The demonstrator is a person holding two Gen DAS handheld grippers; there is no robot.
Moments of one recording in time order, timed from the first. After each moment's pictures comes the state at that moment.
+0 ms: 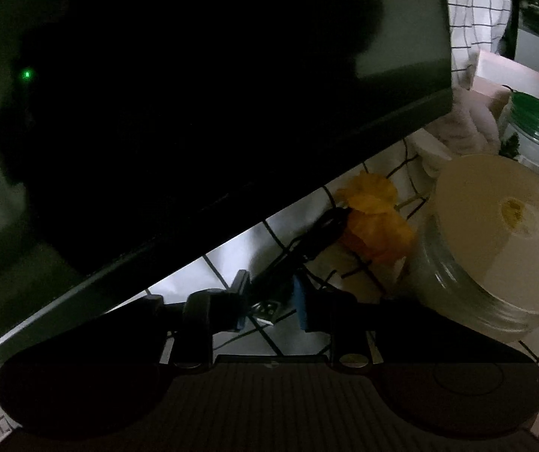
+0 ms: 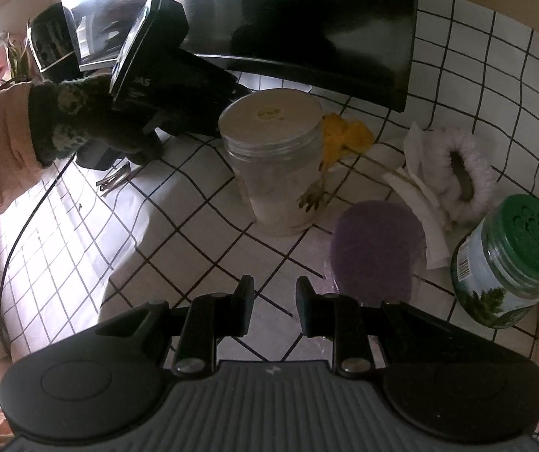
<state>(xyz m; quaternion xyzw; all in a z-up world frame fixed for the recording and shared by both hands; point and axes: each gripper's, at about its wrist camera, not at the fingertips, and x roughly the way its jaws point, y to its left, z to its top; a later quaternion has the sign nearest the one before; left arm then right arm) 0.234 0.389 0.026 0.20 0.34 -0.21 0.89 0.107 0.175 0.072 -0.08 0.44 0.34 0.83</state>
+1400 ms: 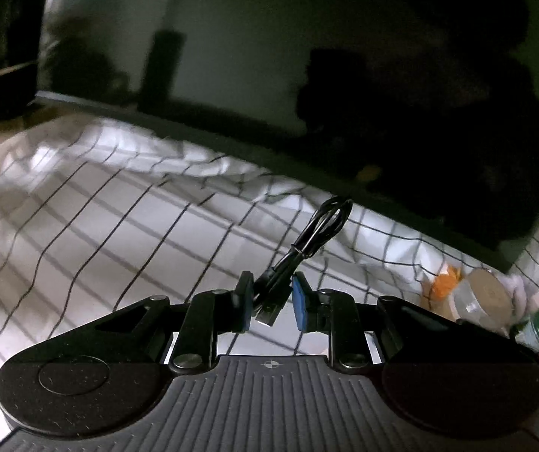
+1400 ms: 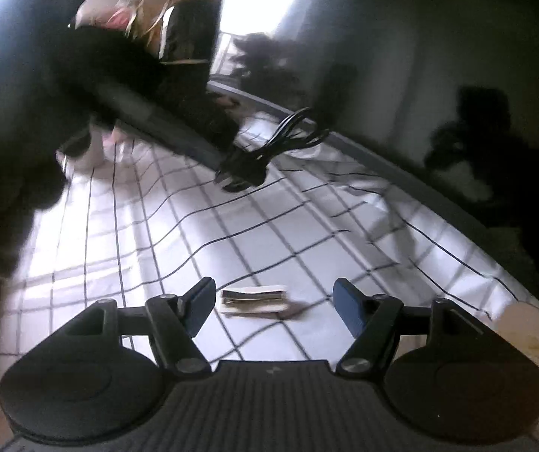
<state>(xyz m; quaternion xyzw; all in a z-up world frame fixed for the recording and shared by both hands) 0.035 0.520 0.095 -0.17 0.29 0.10 0.94 0.064 0.348 0.067 -0.20 0.24 0.48 0.82</state>
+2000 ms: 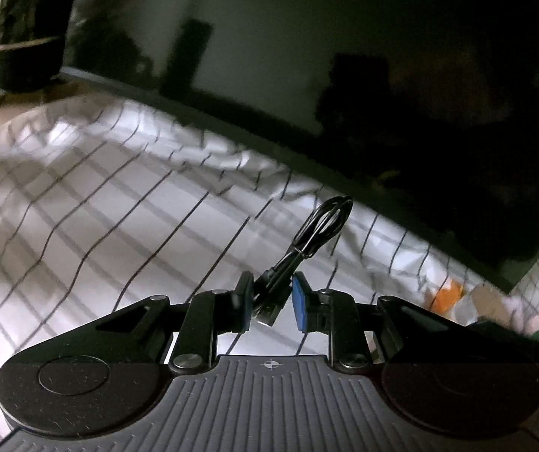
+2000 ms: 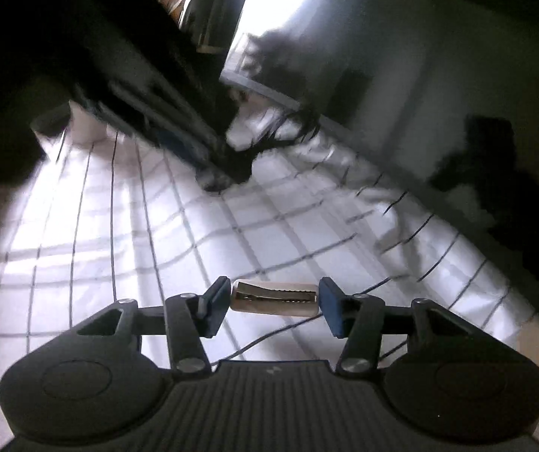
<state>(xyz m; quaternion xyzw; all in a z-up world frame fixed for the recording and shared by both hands) 0.036 0.528 0.103 -0.21 0.29 0.12 0.93 0.058 0.357 0.066 -0.24 0.20 0.47 0.83</state>
